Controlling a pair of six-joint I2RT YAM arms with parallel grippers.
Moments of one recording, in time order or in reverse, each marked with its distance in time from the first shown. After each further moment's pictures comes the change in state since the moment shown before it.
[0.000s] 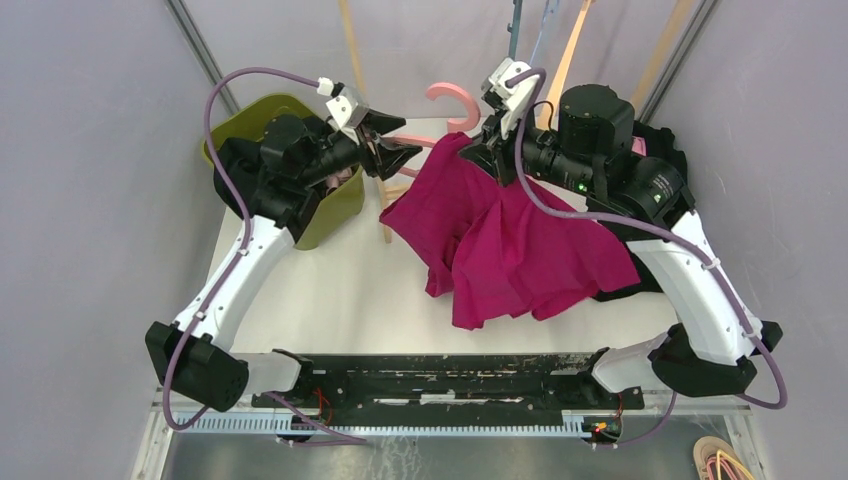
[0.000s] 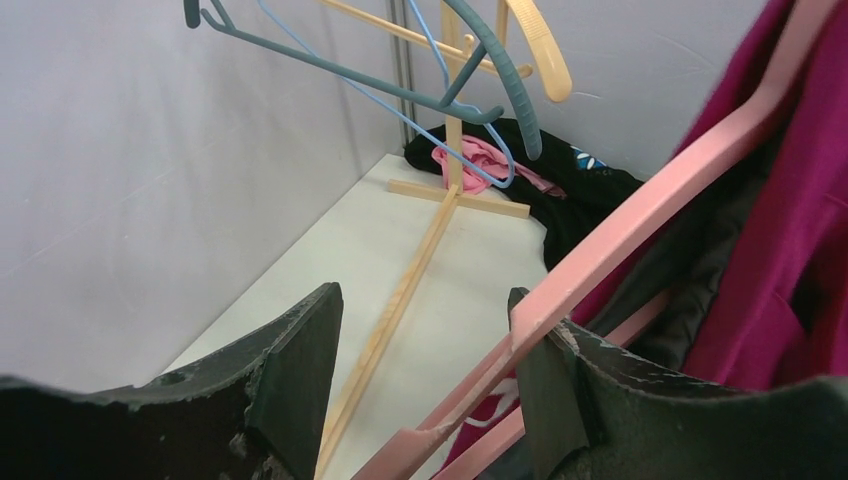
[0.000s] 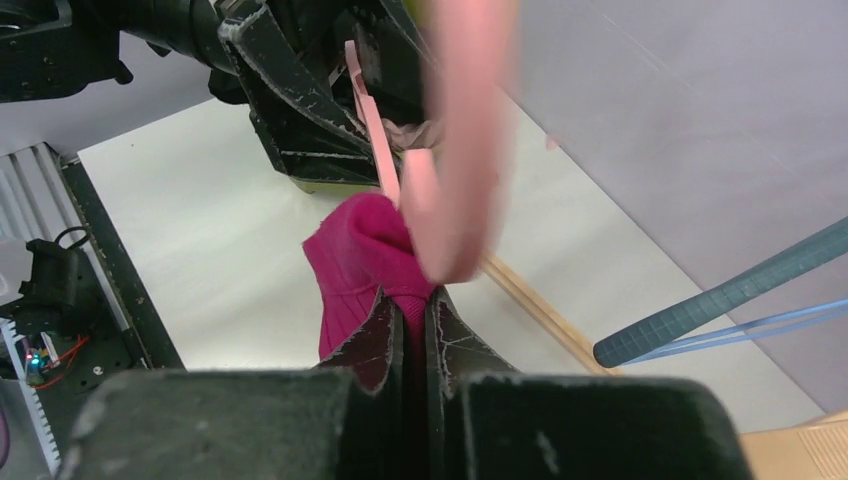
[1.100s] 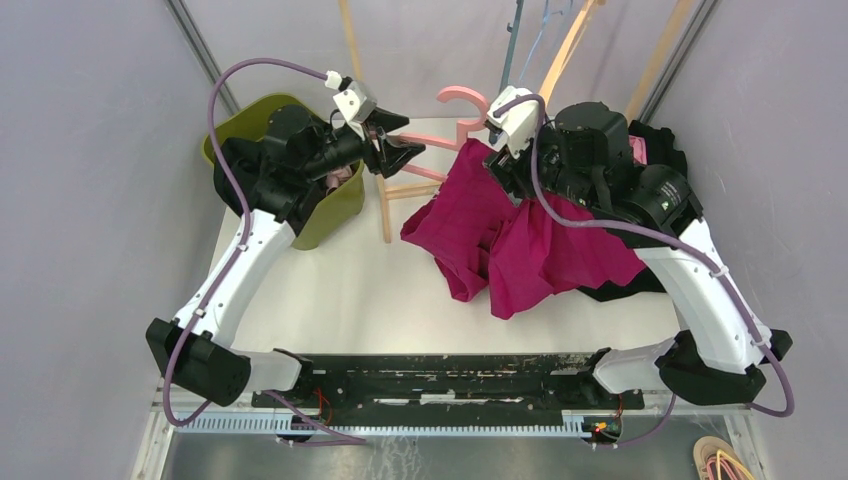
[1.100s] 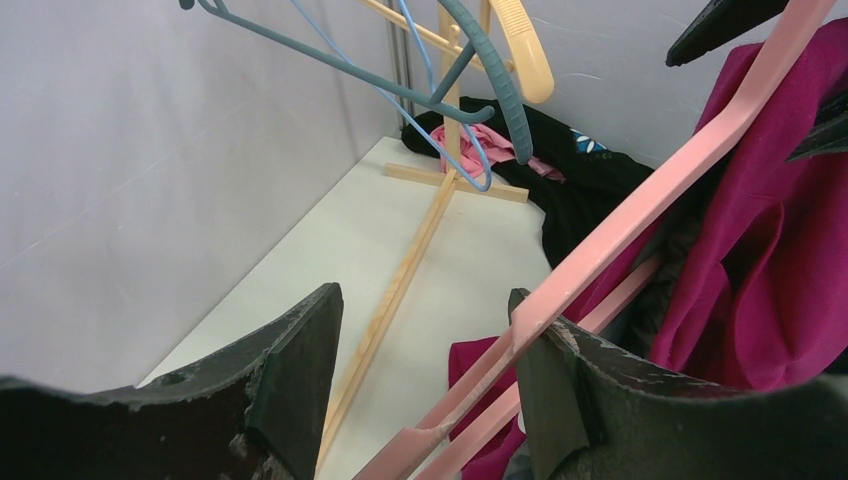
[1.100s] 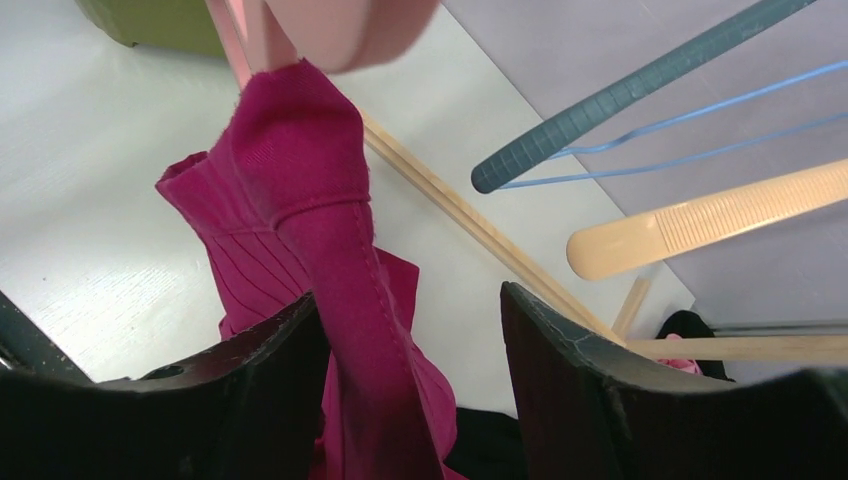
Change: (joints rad) left arm -0.008 0.032 0.092 -0.122 -0.013 0.046; right arm -0.004 -0.046 -0.064 -0.184 0.257 -0.169
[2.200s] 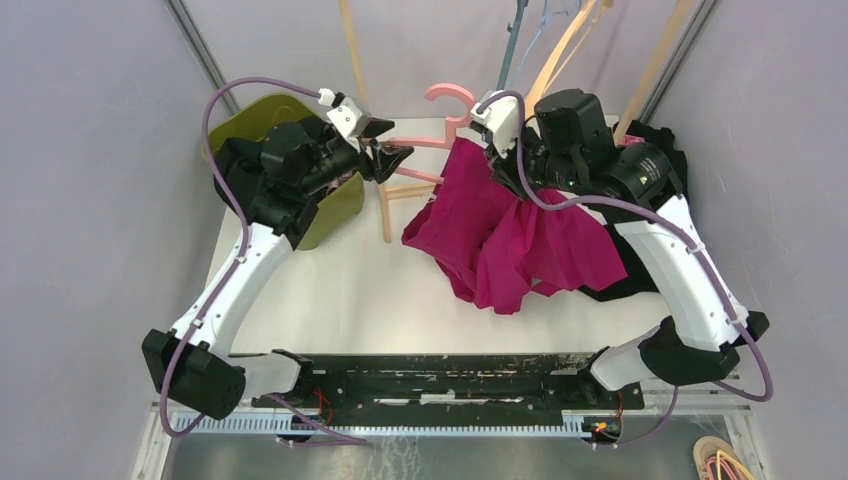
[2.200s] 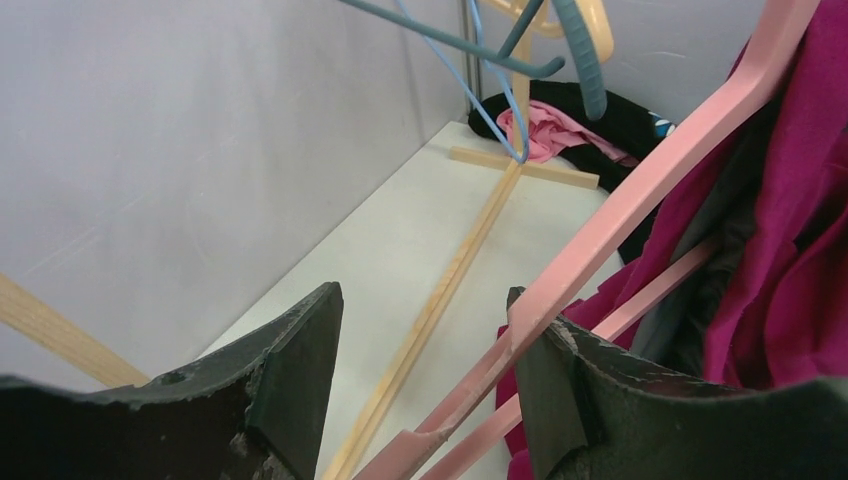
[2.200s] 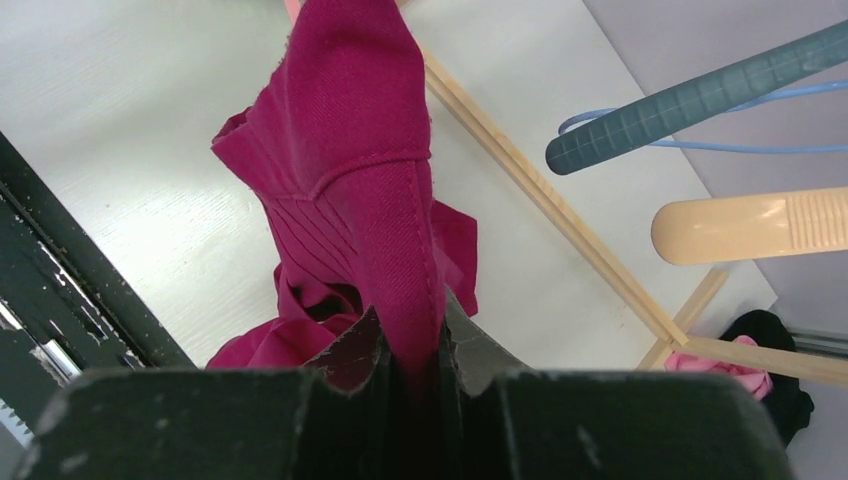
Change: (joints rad) left arm 0.012 -0.066 -0.128 0.070 -0.095 0.073; right arm -0.060 0.105 0.105 -0.157 -0.155 0.006
